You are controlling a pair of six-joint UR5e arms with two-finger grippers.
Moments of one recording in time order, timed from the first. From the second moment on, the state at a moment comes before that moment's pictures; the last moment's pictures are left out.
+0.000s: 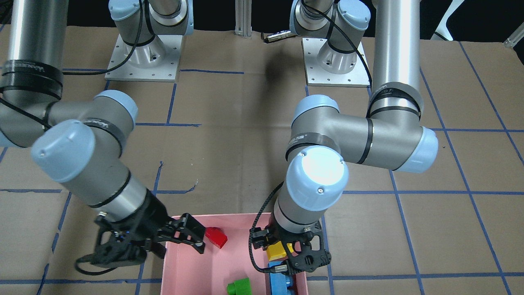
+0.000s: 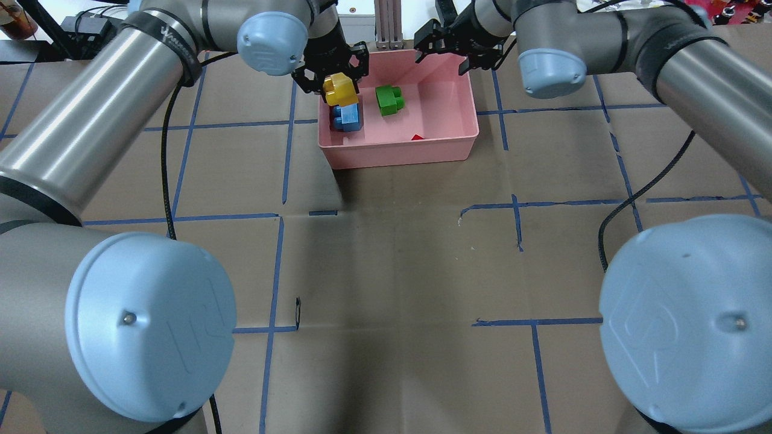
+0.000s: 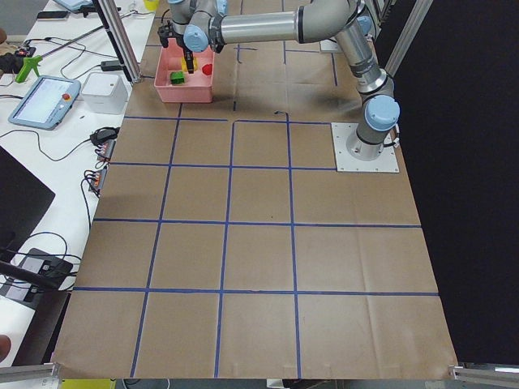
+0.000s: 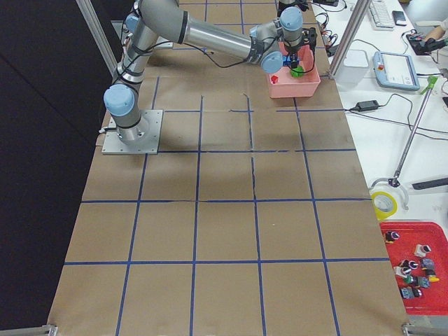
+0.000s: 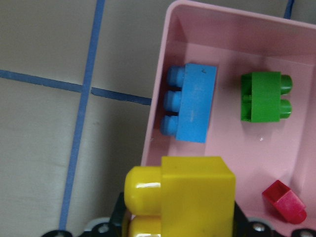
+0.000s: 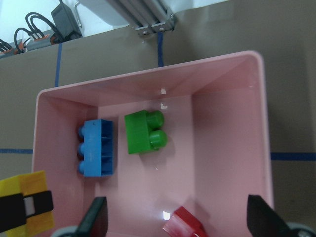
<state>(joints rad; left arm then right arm) -1.78 -2.26 -1.11 -1.24 1.52 -0.46 1.58 -1.06 1.37 -2.23 -1.16 0.11</state>
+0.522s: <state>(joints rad) -1.81 -2.33 -1.10 -1.12 1.52 -0.53 1.47 -1.23 1.39 -1.90 -1.48 -0.27</state>
